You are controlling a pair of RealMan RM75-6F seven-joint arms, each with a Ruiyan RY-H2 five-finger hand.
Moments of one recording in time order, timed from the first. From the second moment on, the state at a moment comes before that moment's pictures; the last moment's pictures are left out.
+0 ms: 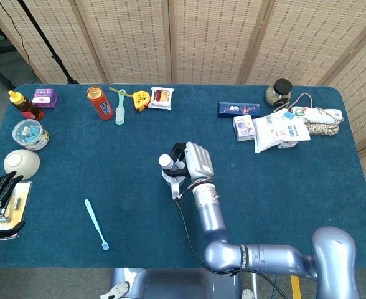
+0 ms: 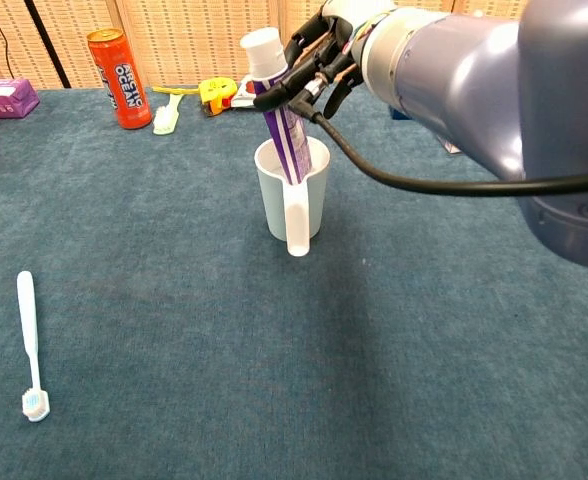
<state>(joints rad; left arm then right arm) -0.13 -0.81 0.02 -1.90 1.51 1.33 -0.05 1.01 -1.83 0.59 -1.68 -0.48 1.31 -0.43</state>
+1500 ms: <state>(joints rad) -0.17 -0.86 0.03 -1.79 1.67 1.35 -0.11 0.70 -1.37 0.39 -2.03 -0.85 1.23 -0.29</state>
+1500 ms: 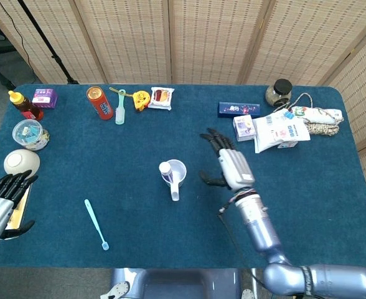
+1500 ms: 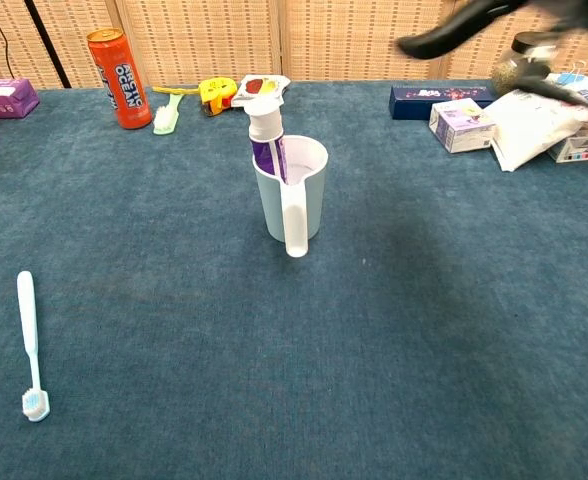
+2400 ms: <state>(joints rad) -0.40 -1.12 0.12 -1.29 2.13 1.42 -0.23 0.16 -1.16 0.04 -1.48 -1.35 1.50 0.02</state>
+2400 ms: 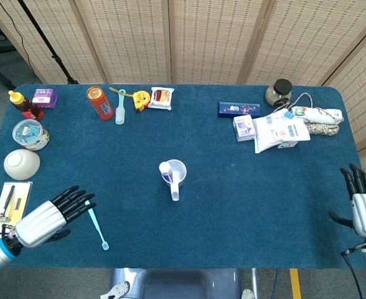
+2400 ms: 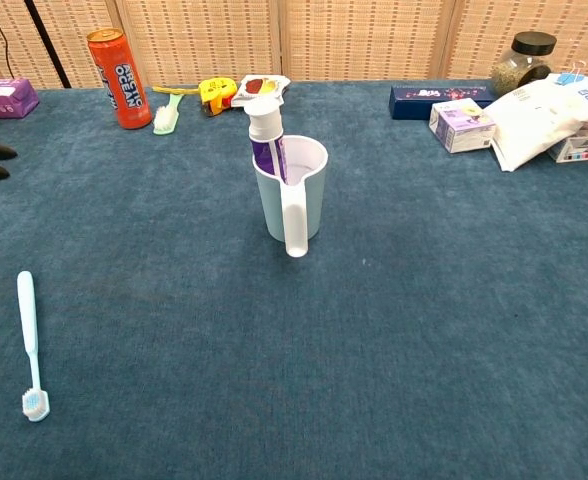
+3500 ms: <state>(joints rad) -0.53 -1.38 0.23 -1.10 2.02 1.17 -0.11 0.10 -1.15 0.10 -1.53 -1.36 1.49 0.07</state>
